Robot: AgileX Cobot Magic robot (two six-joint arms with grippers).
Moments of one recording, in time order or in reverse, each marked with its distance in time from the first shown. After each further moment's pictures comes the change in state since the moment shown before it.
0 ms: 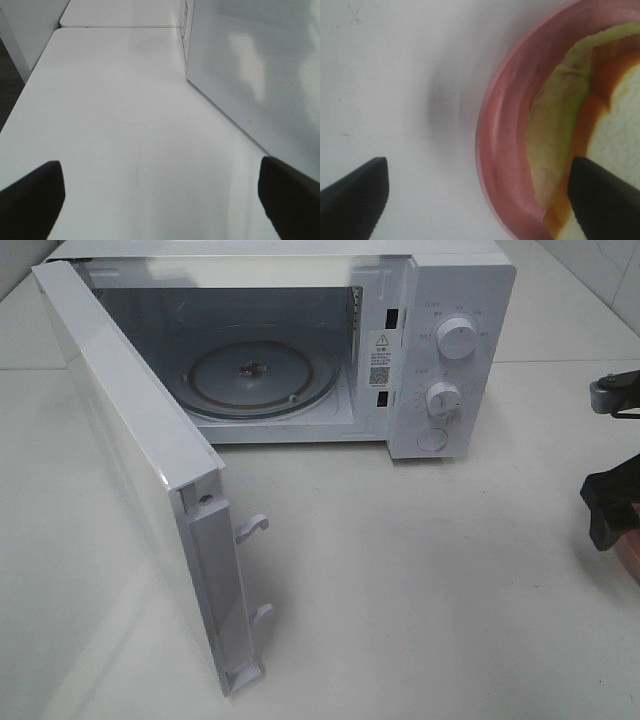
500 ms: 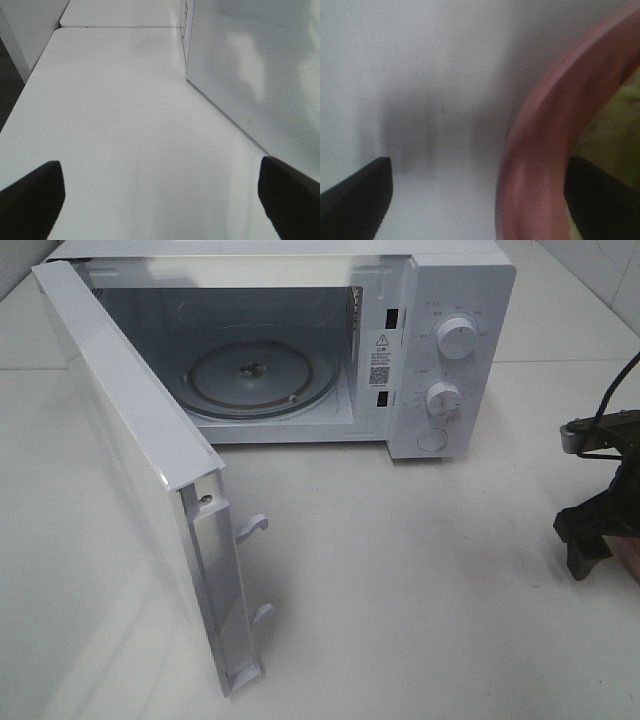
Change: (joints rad) left arm 0.000 0.000 0.000 0.000 0.000 0.000; right arm -0.002 0.191 -0.001 0.000 -0.113 0.009
